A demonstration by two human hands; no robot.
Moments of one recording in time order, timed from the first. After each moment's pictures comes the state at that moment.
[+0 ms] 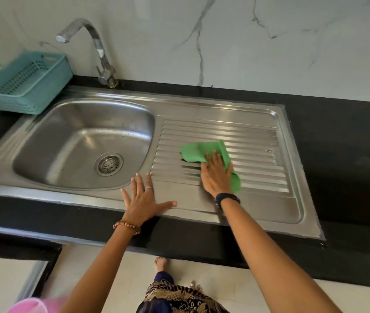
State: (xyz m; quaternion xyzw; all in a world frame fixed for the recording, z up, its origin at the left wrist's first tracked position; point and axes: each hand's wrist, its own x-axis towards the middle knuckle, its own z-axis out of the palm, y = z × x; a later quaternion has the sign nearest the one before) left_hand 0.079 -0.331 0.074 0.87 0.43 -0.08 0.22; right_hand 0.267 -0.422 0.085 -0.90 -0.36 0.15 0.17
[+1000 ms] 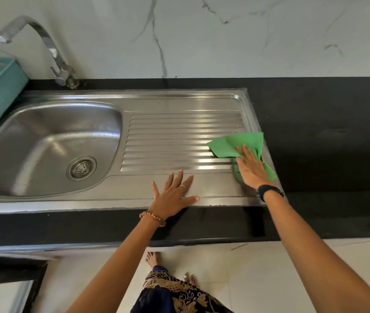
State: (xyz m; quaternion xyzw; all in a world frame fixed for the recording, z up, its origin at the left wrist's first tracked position) left_hand 0.153 -0.417 0.078 0.93 0.21 -0.15 0.25; right_hand 0.348 -0.570 0.092 -0.92 -0.27 0.20 0.22
